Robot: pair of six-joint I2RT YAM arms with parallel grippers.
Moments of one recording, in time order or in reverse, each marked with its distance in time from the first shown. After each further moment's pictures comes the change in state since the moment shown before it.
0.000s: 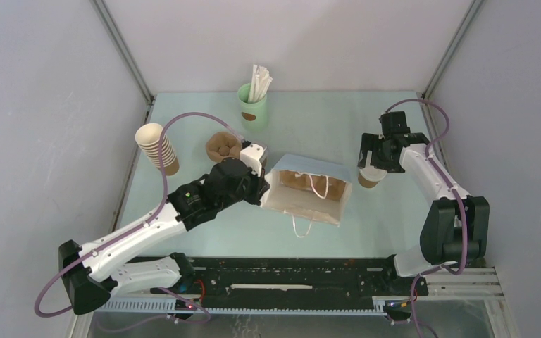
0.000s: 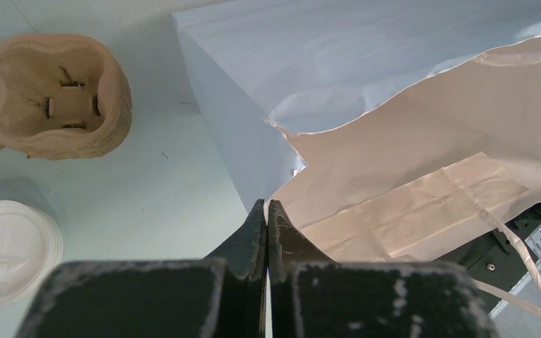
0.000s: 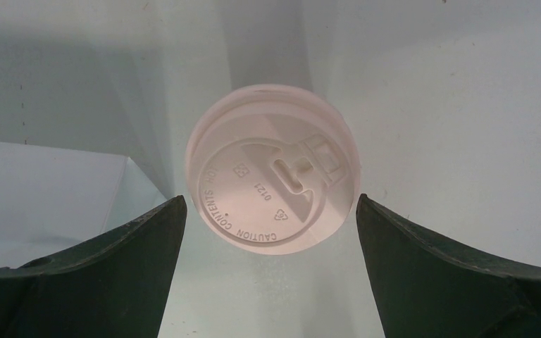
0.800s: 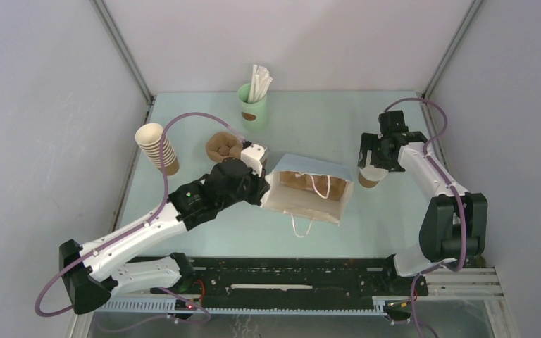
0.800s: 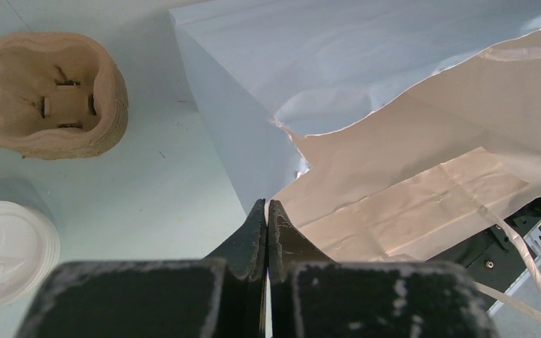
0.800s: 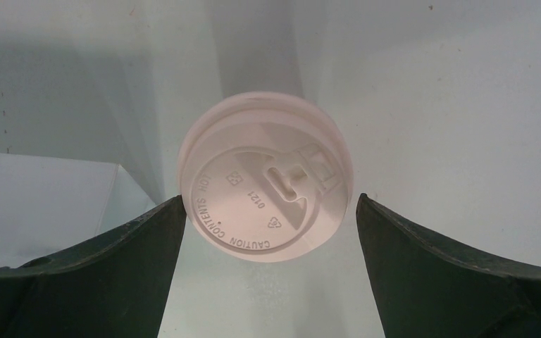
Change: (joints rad) left arm 0.000 0.004 0.000 0.000 0.009 0.000; right arm 0.014 0.022 0.013 0.000 0.034 -0.010
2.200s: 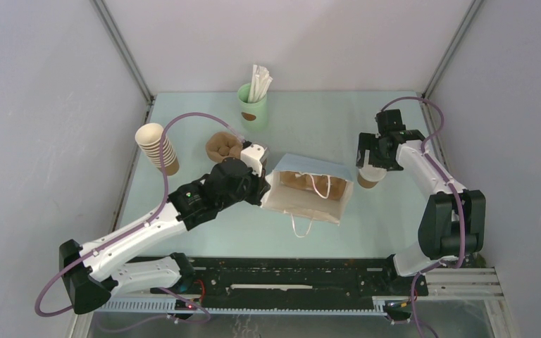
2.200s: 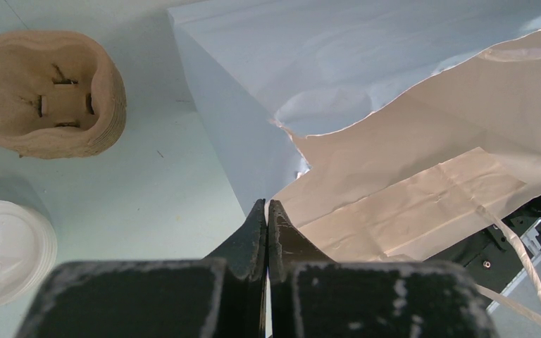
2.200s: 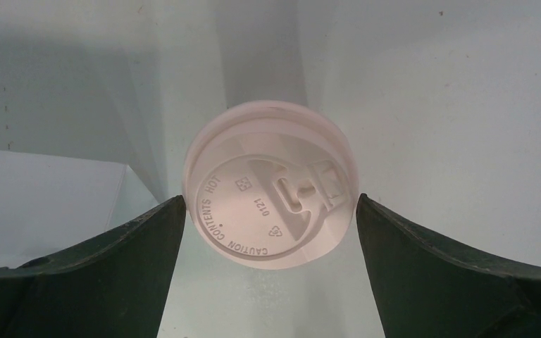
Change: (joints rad) left arm 0.000 0.000 0.000 0.000 0.003 -0.007; right arm 0.019 0.021 0.018 -0.009 -0.005 -0.011
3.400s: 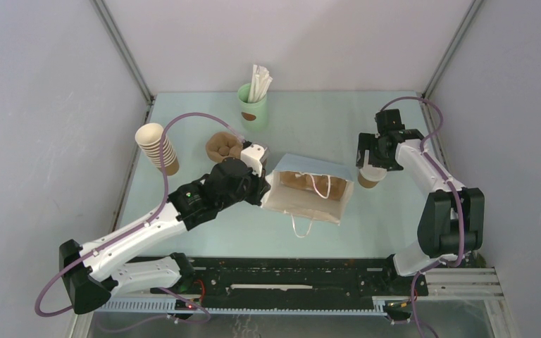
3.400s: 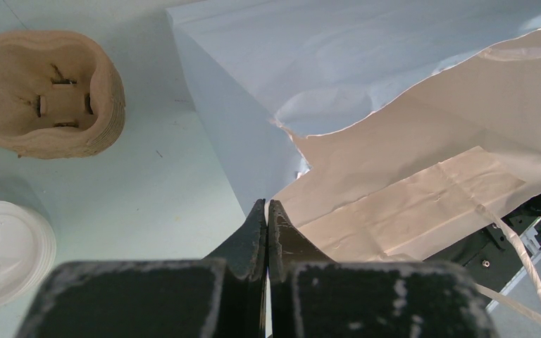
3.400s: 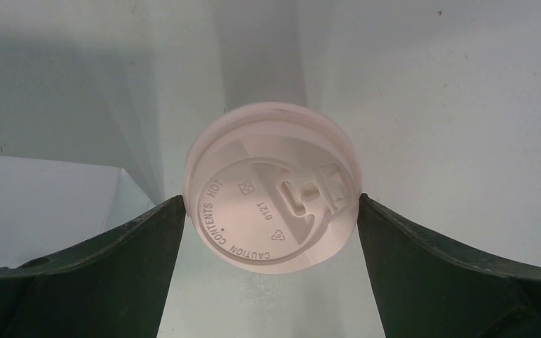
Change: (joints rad) left arm 0.000 0.000 0.000 0.000 0.003 0.000; right arm 0.001 0.015 0.006 -0.001 0.011 -0.002
